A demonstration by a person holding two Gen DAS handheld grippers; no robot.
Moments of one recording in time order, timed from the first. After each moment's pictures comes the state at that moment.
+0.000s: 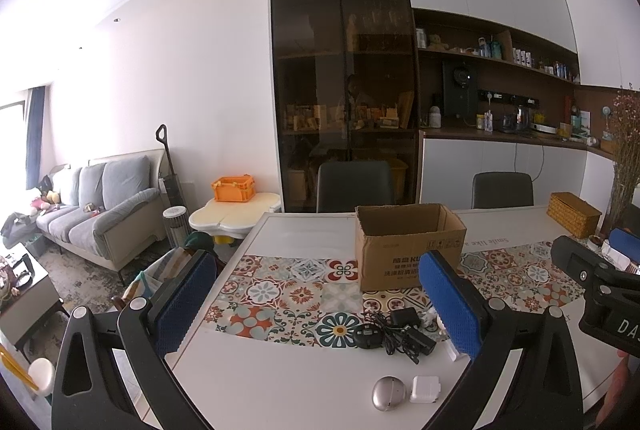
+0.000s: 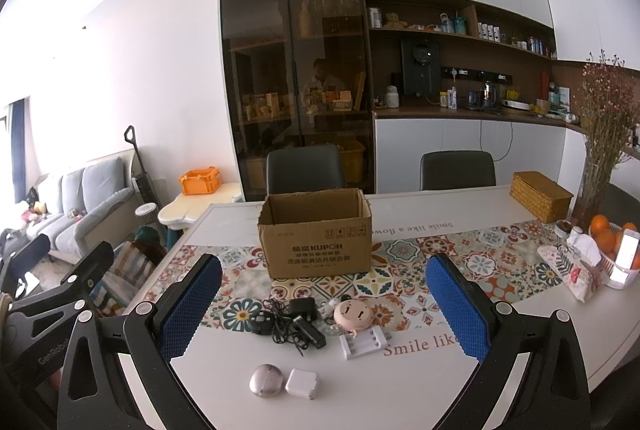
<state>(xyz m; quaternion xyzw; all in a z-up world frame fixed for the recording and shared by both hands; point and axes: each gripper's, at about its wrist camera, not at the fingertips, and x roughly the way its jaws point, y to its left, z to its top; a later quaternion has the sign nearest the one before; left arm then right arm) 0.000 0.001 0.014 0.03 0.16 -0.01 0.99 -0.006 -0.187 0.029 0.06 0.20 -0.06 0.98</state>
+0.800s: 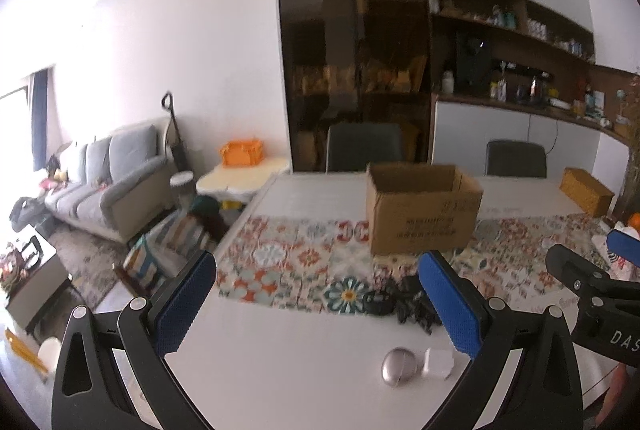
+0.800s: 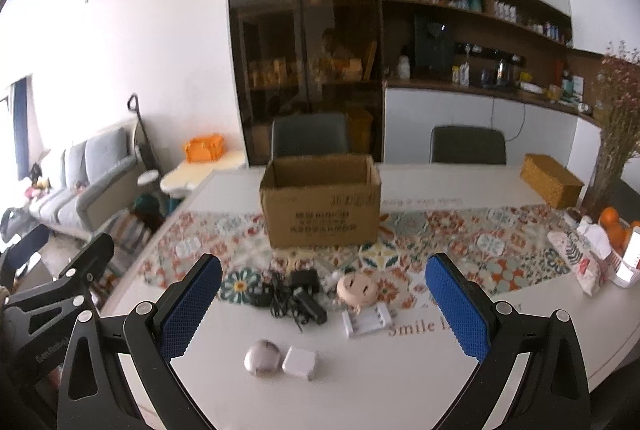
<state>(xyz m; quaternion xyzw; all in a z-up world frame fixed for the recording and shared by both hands) 0.021 0.003 -0.025 0.03 0.23 0.01 0.97 0.019 -0.185 0.002 0.04 0.26 -0.04 0.96</state>
